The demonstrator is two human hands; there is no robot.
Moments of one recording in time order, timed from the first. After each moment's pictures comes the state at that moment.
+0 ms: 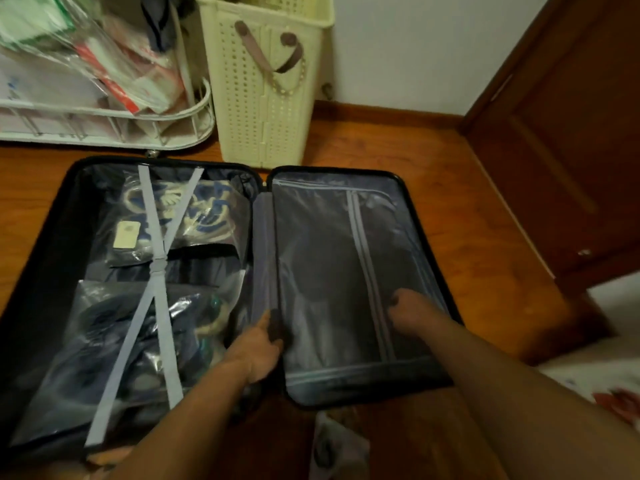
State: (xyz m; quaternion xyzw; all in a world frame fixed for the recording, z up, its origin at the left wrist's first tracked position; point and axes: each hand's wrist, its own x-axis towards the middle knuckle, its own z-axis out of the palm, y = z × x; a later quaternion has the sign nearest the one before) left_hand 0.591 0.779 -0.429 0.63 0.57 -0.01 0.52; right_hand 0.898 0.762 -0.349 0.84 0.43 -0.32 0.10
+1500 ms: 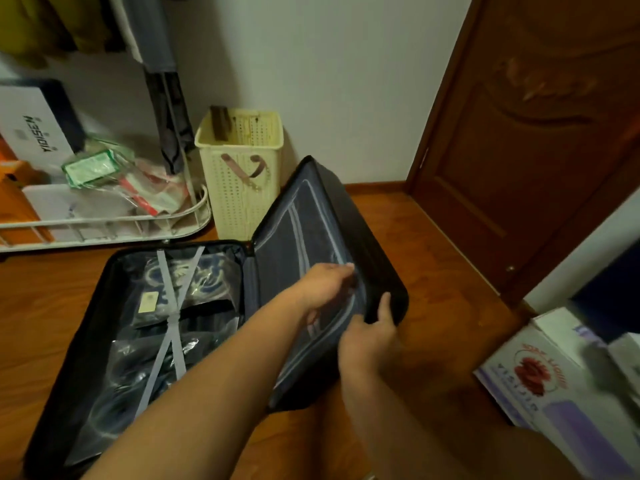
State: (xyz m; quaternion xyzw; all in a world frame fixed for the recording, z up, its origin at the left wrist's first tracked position) left_hand 0.723 0.706 -0.140 0.53 0.45 0.19 0.69; right_hand 0.771 0.607 -0.182 0.85 0.13 -0.16 -0.49
